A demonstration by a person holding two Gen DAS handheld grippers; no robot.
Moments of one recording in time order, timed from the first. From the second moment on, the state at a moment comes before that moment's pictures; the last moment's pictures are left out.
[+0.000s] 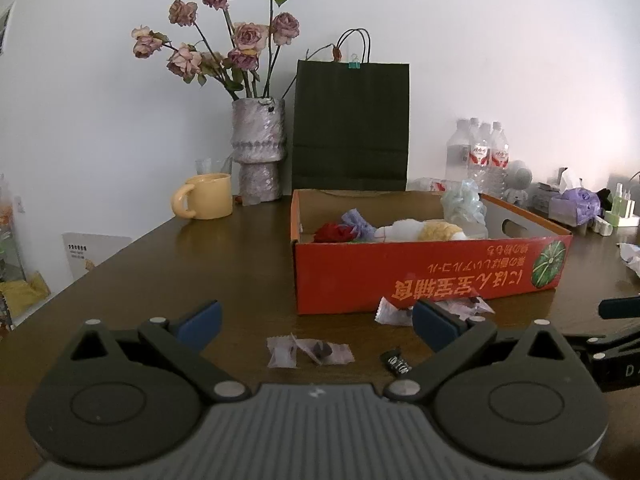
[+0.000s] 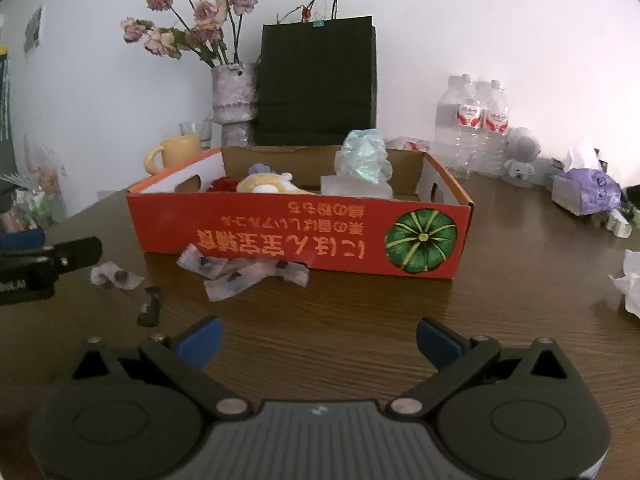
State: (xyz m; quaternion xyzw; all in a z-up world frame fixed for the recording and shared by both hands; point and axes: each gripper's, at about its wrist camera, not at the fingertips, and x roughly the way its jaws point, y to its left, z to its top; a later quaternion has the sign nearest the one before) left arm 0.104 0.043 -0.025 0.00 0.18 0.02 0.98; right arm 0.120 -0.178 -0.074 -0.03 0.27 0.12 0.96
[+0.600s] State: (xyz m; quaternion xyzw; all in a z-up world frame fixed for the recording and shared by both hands) left arm 0.073 0.013 -0.058 0.09 0.14 0.06 0.98; right arm 0.124 -0.178 -0.077 -0.03 0.28 0.12 0.95
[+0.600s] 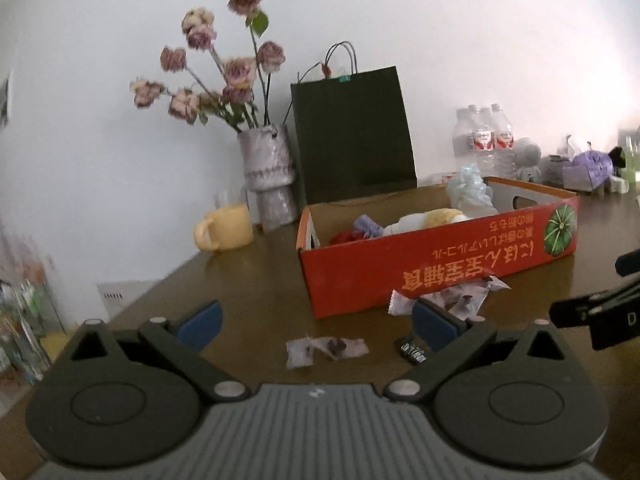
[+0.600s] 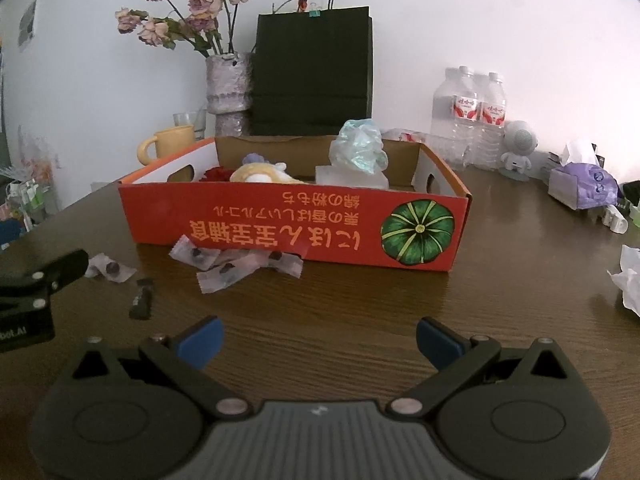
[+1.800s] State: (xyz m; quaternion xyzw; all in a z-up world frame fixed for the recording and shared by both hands) left arm 0.147 0.083 -0.053 0.01 0.31 -0.02 0.95; right arm 0.159 -0.071 -0.078 -0.06 0.32 0.28 0.90
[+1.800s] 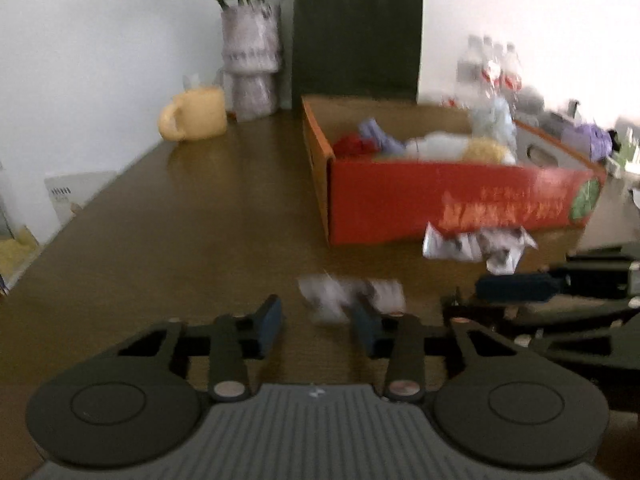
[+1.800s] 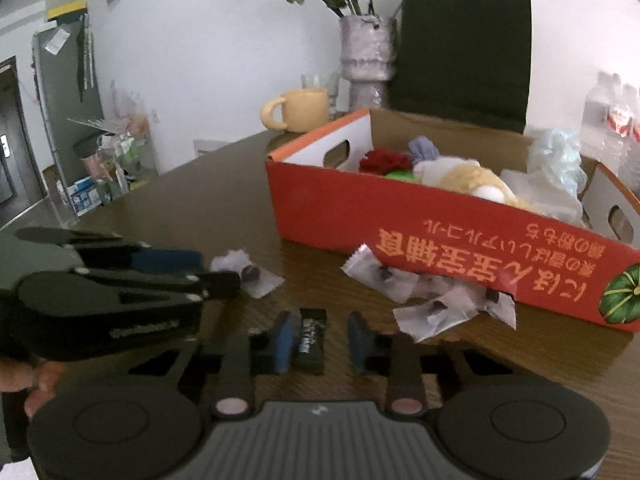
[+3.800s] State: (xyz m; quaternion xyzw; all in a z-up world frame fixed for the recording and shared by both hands) left arm 0.201 0.034 0.046 0.00 0.21 -0.09 0.97; right arm 0.219 -0.195 0.004 0.03 0.20 0.16 0.97
